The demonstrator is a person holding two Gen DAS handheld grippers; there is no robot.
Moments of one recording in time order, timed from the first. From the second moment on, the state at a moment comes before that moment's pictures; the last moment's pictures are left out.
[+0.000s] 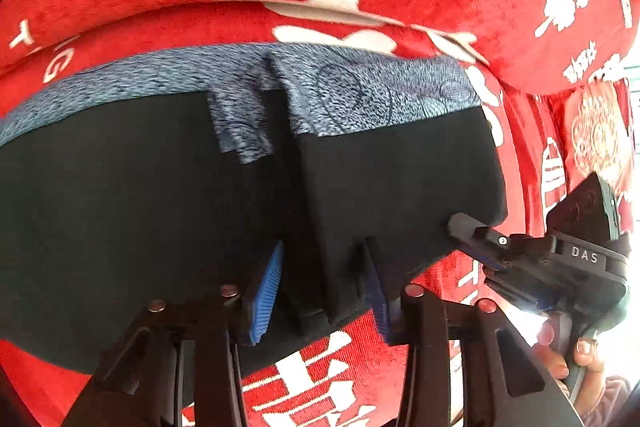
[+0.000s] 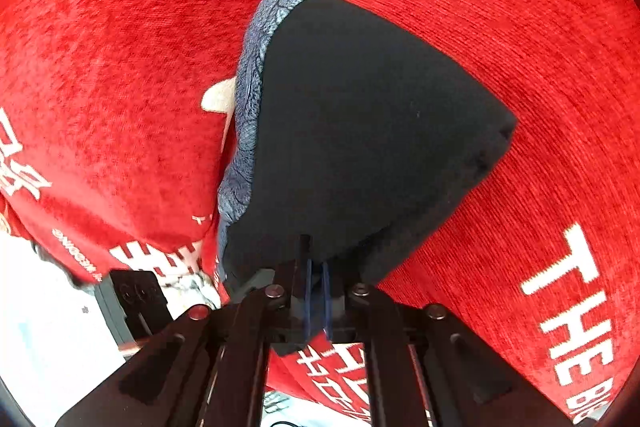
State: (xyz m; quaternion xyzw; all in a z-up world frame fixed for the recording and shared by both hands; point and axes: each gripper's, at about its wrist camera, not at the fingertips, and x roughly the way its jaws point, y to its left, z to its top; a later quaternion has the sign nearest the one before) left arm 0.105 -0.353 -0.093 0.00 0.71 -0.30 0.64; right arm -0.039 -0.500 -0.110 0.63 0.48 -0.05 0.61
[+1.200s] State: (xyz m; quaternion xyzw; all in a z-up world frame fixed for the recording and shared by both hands) left arm 0.111 -0.320 -0.094 0.10 0.66 -0.20 0.72; right arm 0.079 -0.483 -0.095 0.43 0.58 0.04 0.69
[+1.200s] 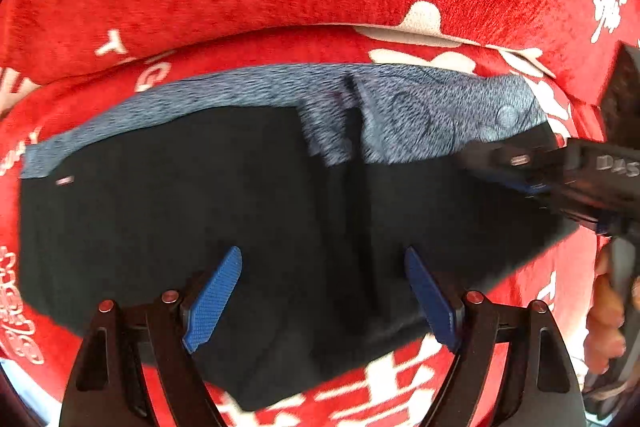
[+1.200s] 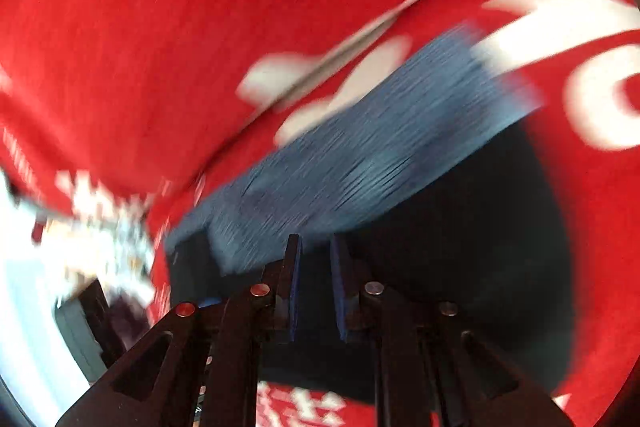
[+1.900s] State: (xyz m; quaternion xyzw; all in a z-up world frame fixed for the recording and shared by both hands) left arm 0.082 -0.207 -0.071 0.03 0.69 -0.09 0.72; right arm 0.030 -0.367 -0.029 0.28 0.67 0.07 0.69
